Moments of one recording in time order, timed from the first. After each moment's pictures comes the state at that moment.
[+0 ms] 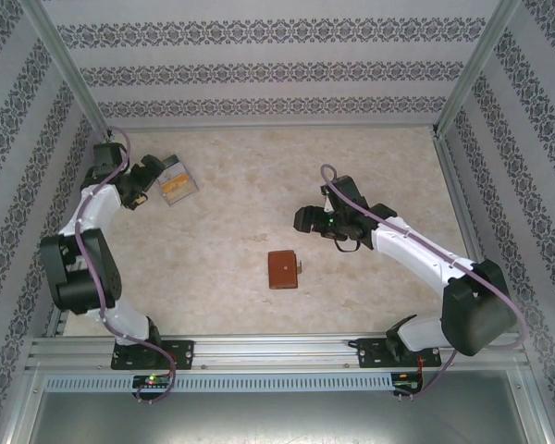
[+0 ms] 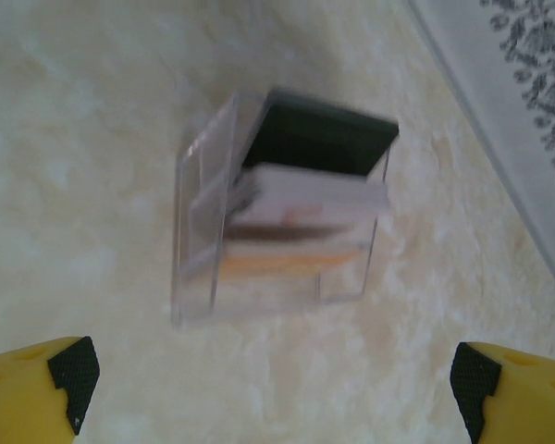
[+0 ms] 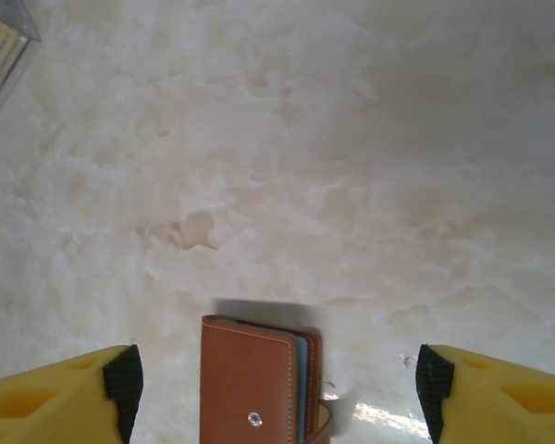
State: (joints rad) left arm 0.28 1.68 1.22 -0.40 0.29 -0.70; right arm 0.52 1.39 0.95 -0.48 -0.19 0.66
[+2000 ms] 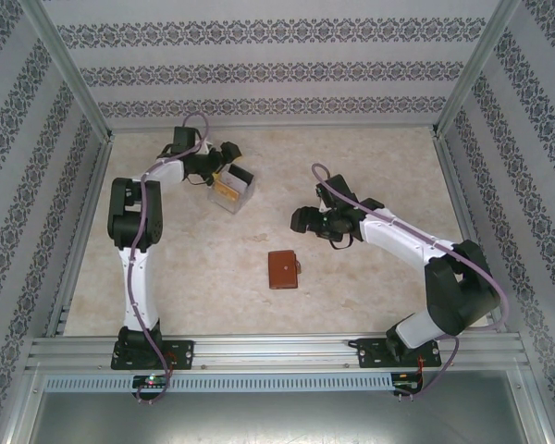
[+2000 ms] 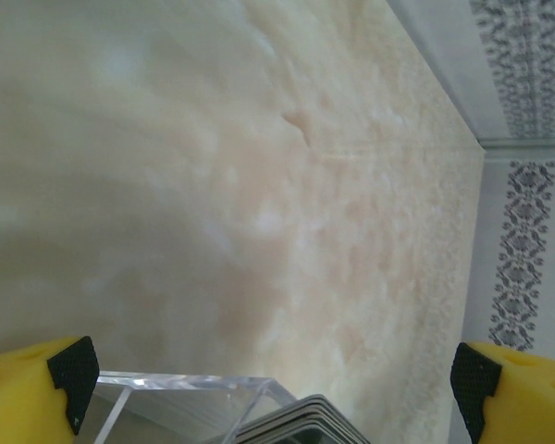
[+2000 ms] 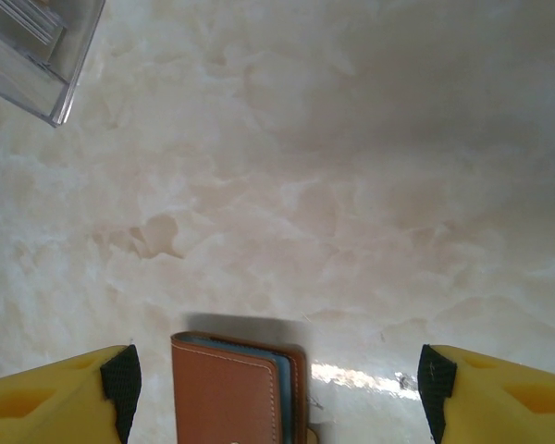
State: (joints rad) left arm -0.07 2.27 1.68 -0.20 0.70 -0.75; right arm 0.51 1.52 0.98 -0.48 -0.20 0.68
